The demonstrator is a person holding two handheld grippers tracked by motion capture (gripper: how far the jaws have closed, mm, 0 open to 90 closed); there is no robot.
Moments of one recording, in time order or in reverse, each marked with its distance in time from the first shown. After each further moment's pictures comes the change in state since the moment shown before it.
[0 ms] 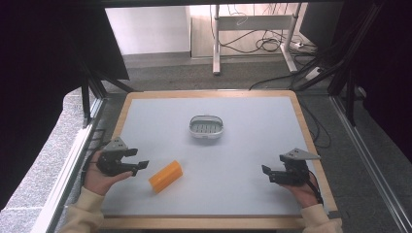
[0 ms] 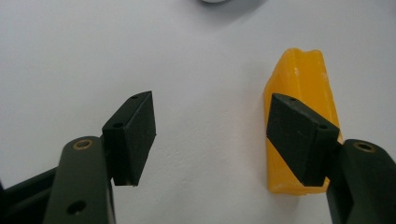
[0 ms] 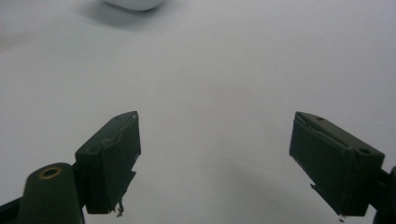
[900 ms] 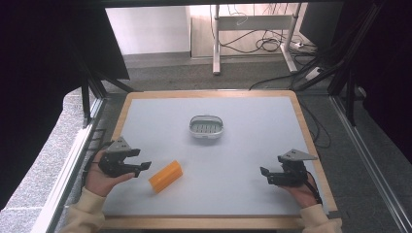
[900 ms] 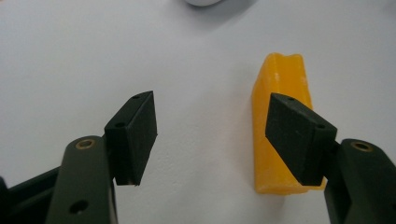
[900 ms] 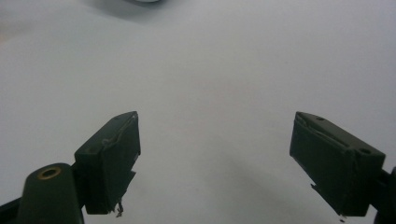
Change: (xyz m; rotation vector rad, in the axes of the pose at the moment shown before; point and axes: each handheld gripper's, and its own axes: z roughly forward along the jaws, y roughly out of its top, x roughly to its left) left arm -0.016 0.011 -0.005 0.013 0.000 0.037; right arm 0.005 0.000 0.002 0.018 0.010 -0.031
